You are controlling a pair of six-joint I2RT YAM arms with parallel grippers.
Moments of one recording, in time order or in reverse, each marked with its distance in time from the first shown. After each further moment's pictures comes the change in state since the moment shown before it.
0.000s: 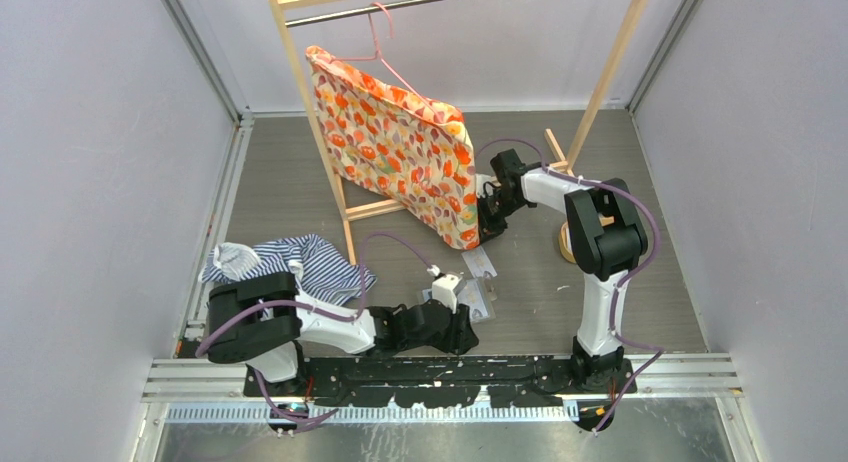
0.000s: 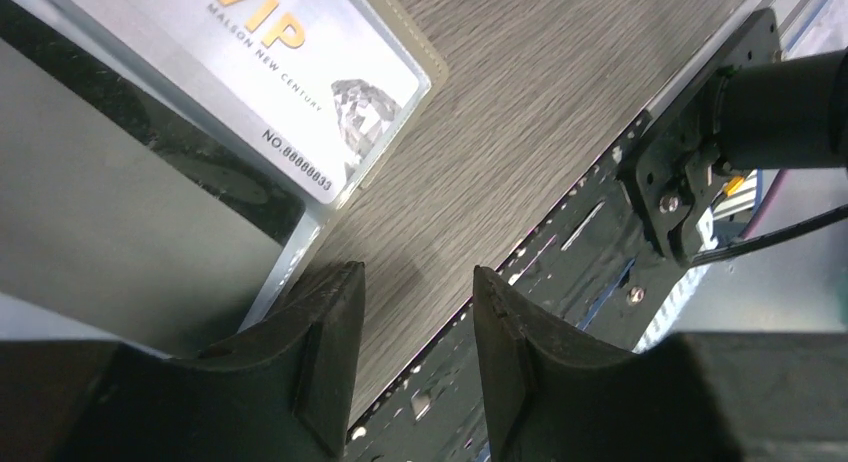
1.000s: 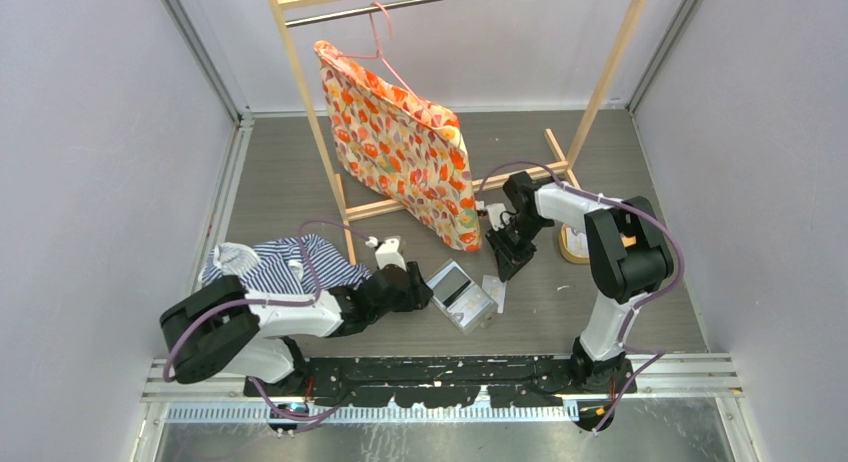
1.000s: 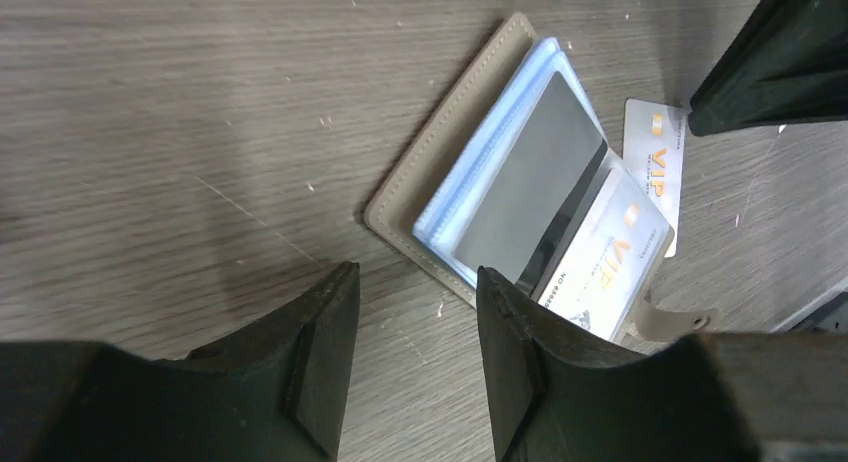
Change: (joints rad) left arm 0.291 -0.197 -0.120 -0.139 -0.122 -0.073; right arm -0.003 -0.180 -0.188 -0.261 0.220 -0.265
